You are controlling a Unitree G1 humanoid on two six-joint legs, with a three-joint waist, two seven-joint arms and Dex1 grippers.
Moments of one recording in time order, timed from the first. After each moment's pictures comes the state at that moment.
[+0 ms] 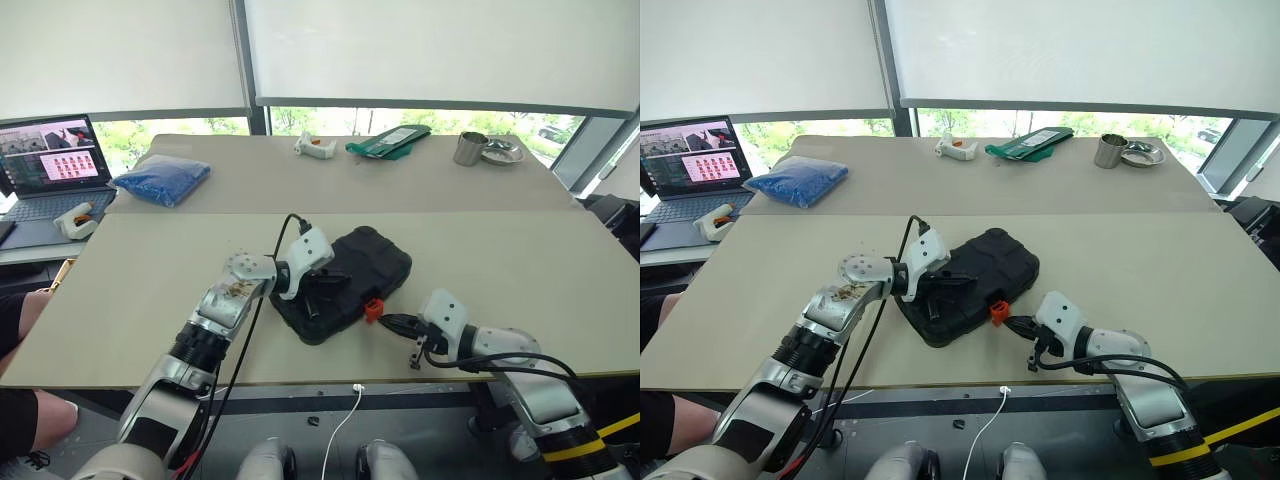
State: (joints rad) left arm -0.70 0.34 -0.30 0.23 -0.11 0.36 -0.97; right arm -0.14 -0.61 0.13 -0.14 0.18 0.17 0.82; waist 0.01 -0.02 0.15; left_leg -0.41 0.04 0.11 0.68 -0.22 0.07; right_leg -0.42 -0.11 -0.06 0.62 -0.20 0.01
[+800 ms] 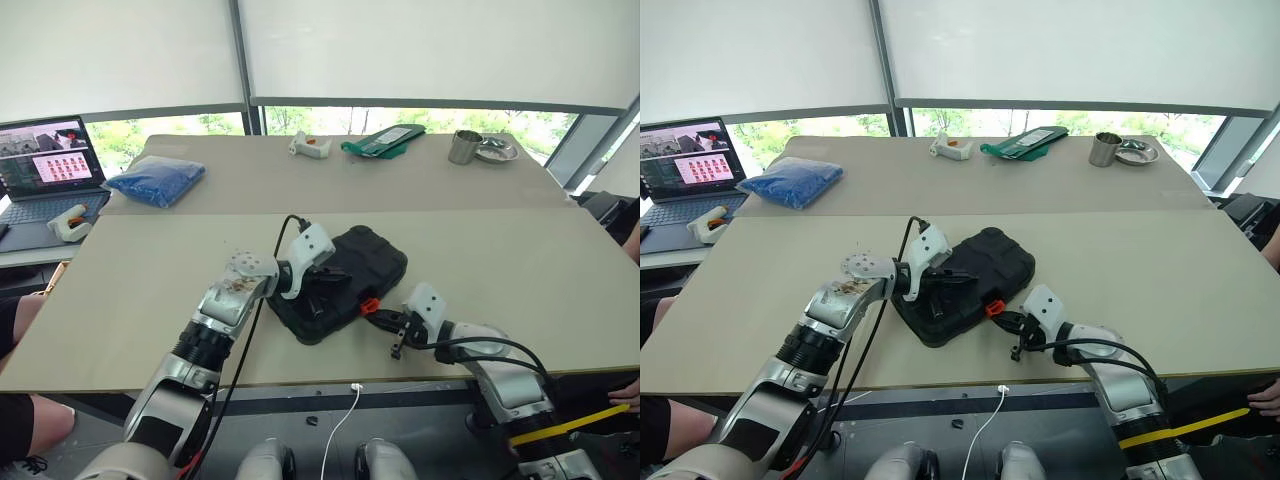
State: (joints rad) left arm -0.71 0.31 -0.27 0.21 -0.12 0.50 -0.95; right arm -0.23 -0.47 0.14 0.01 0.19 0.18 0.83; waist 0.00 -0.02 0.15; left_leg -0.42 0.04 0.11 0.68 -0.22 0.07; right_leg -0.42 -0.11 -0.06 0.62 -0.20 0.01
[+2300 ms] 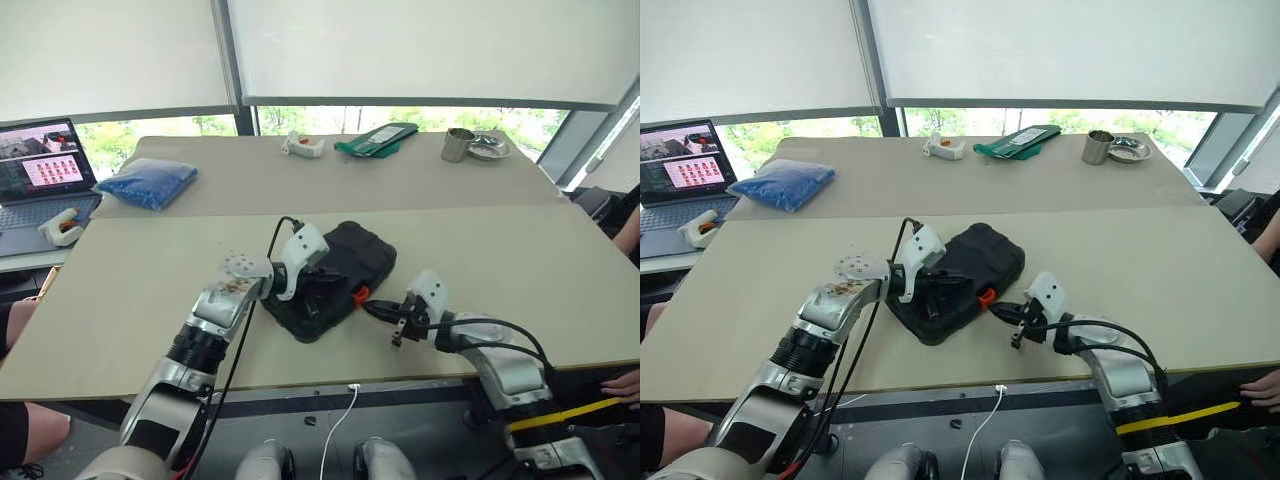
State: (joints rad) left arm -0.68 0.32 -0.24 0.19 -0.15 0.50 -0.95; right arm -0.32 -0.43 0.11 0.09 0.25 0.27 0.86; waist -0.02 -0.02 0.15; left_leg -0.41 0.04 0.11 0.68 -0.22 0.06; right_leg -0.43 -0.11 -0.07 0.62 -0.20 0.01
